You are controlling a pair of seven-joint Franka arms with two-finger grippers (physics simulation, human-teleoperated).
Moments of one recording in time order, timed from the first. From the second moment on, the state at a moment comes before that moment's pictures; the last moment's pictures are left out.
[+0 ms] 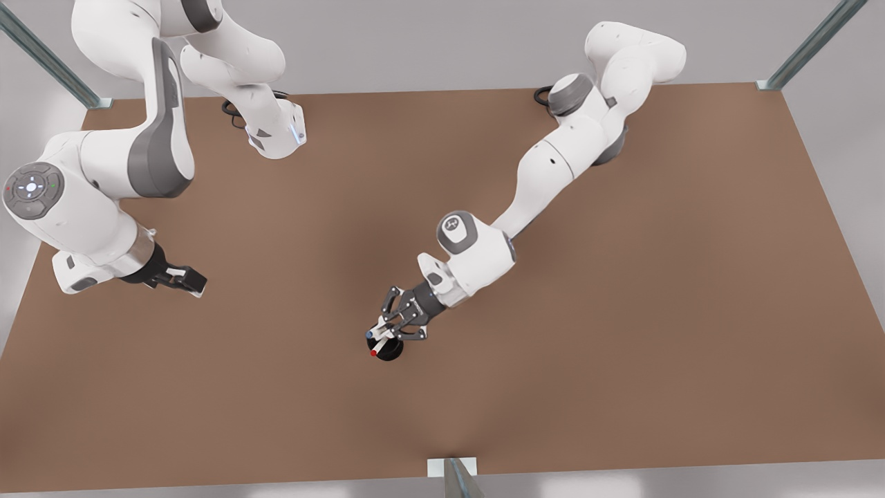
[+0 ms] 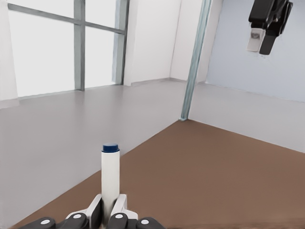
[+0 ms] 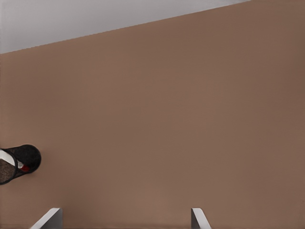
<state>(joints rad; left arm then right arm) -0.45 1.22 -0.72 -0.87 -0.58 3.08 1.20 0.05 0.24 0.01 -1.42 -0.03 1.70 0.28</state>
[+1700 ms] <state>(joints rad) -0.13 0.46 -0.01 -1.09 -0.08 1.97 1.04 0.04 0.24 0.01 -1.42 -0.02 1.70 0.07</state>
